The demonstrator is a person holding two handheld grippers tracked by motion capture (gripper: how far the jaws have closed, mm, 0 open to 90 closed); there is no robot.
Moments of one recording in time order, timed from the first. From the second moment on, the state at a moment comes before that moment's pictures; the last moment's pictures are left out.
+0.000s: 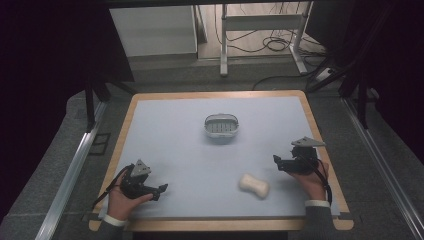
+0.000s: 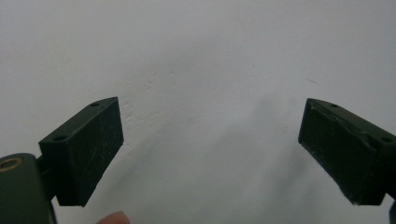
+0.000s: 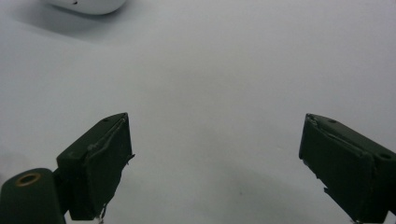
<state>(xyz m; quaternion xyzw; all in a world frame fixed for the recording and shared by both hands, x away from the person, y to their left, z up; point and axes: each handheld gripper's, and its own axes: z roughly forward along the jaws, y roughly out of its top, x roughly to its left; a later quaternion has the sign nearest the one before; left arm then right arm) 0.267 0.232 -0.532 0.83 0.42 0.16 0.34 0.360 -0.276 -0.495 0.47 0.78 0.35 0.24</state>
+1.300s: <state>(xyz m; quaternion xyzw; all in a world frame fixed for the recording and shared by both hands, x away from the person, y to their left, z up) 0.266 0.237 -0.527 0.82 0.42 0.16 0.35 0.355 -0.273 -0.490 0.45 0.80 0.34 0.22</state>
